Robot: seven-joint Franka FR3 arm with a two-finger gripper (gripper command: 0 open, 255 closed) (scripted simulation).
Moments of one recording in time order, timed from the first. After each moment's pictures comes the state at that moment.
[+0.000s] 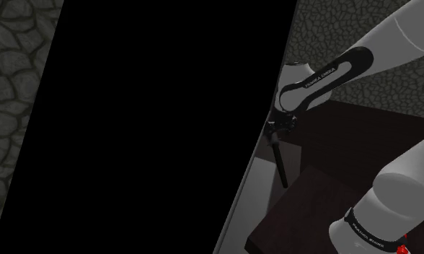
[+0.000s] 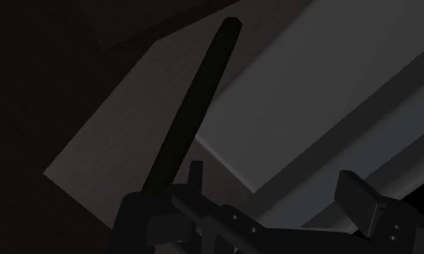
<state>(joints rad) -0.29 -0.18 0.00 -2.65 -0.11 2.46 0.28</state>
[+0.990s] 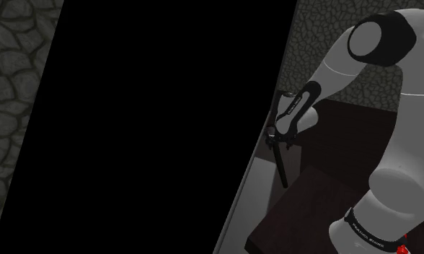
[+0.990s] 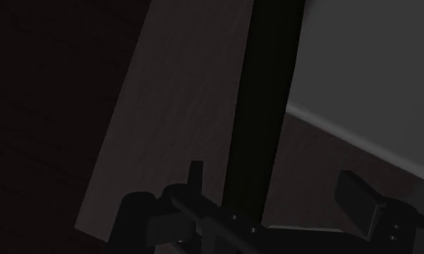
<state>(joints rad) -0.39 0.39 -0.13 -2.44 -0.24 2.86 0.53</state>
